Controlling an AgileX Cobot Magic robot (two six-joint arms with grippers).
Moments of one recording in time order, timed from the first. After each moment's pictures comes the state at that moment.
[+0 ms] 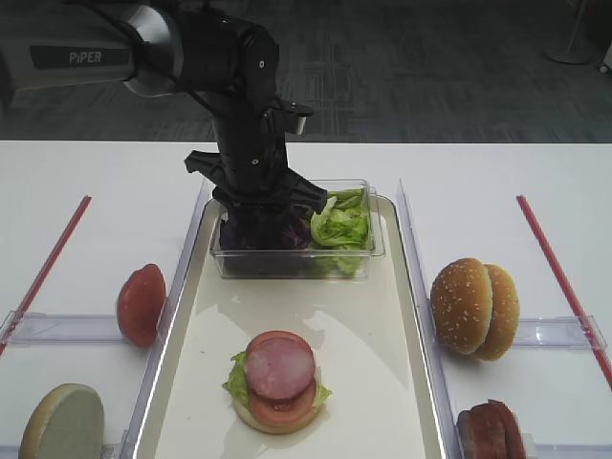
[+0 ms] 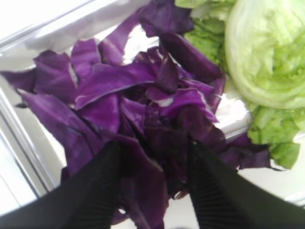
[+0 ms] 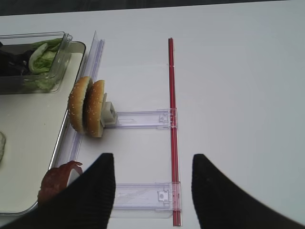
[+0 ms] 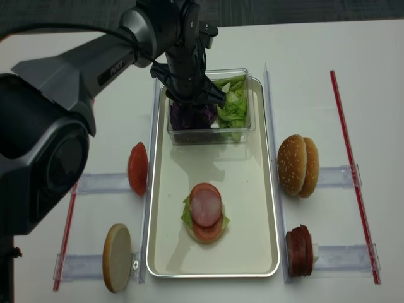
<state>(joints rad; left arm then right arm) -0.53 2.20 -1.84 0.05 1.07 -0.14 0.00 -0.02 -0.49 0.07 1.11 0.03</state>
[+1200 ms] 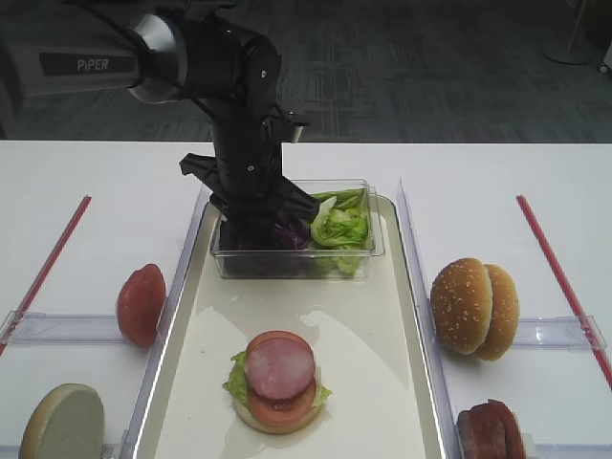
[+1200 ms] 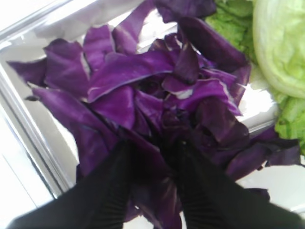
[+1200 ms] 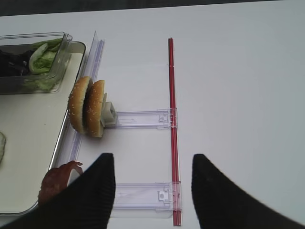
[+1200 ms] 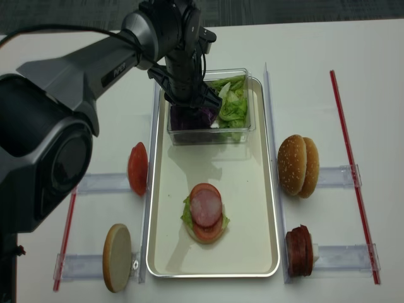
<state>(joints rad) -0.53 2.21 -1.84 0.11 1.09 -0.14 0.00 -0.02 -0.49 0.07 1.11 0.03</state>
